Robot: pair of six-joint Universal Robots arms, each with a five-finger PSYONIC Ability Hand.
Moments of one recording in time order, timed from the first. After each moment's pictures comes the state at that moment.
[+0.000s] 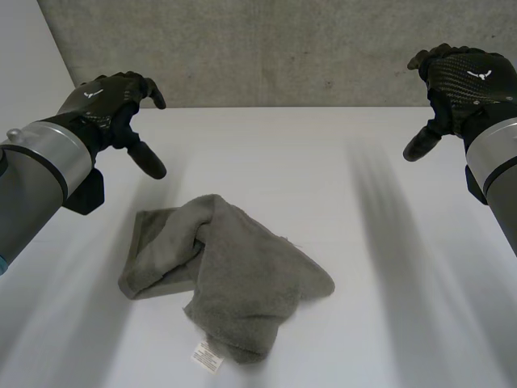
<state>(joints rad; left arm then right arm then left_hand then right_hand) 4.34 -1.73 -1.35 2.97 -1.54 3.06 1.94 -1.47 1.45 -0.01 1.66 2.99 0.26 0.25 0.26 0.26 0.06 0.23 0.24 0.24 0.26 0.06</state>
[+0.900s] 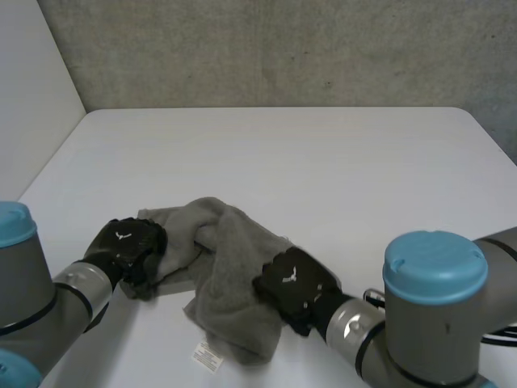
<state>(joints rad) 4.45 -1.86 -1.93 3.32 -1.43 3.38 2.26 -1.17 1.74 -0.12 1.34 2.64 0.42 0.43 0.43 0.43 0.22 1.32 1.32 1.34 1.34 1.16</state>
